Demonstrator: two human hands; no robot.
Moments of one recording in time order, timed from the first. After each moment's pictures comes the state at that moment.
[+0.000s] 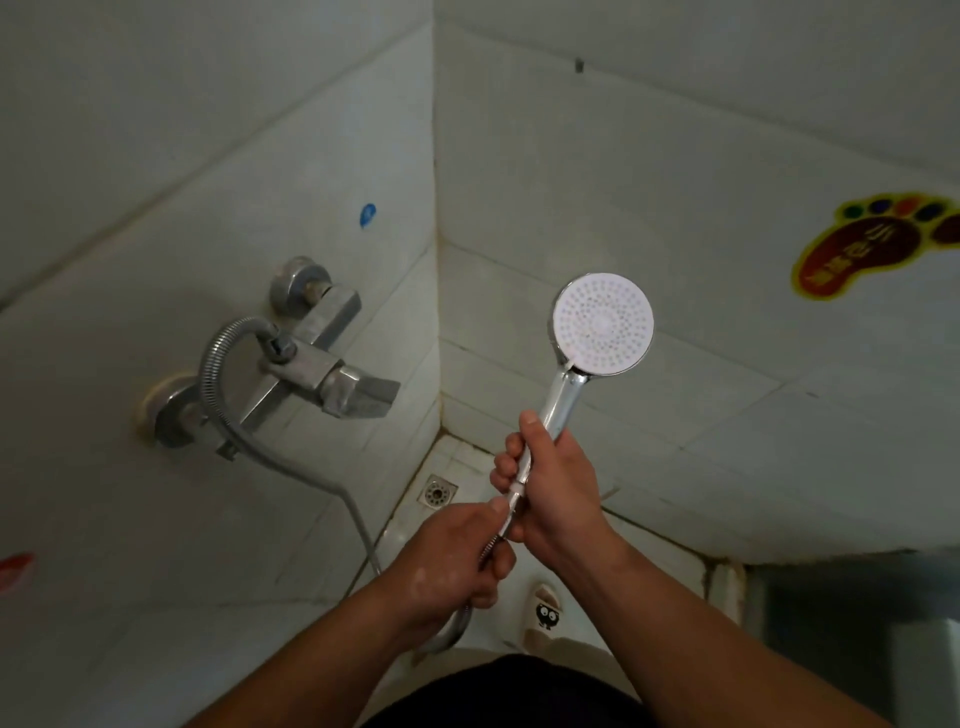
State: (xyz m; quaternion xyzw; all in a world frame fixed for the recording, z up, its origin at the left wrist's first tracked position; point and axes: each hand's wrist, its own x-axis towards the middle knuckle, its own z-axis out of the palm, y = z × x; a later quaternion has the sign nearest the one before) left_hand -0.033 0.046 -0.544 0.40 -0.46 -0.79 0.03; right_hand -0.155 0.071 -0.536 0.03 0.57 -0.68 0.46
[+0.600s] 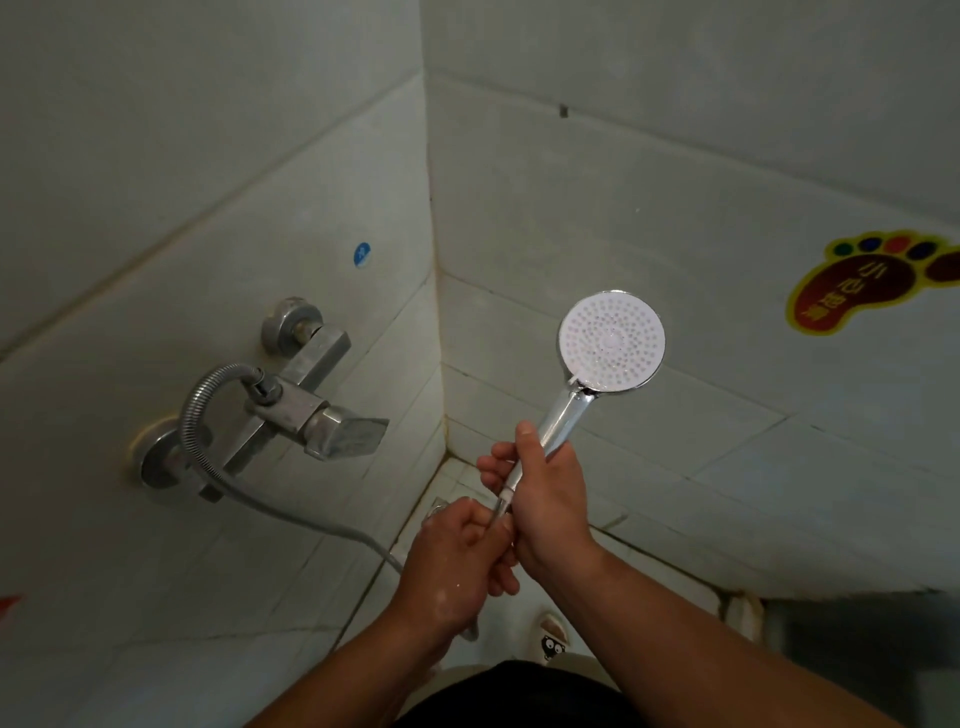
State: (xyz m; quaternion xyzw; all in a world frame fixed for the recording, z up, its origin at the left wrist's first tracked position) left_hand -0.068 0.043 -0.546 0.47 -0.58 -0.65 0.13; right_hand -0.177 0.051 -0.542 -0.03 0.64 -0.66 0.38
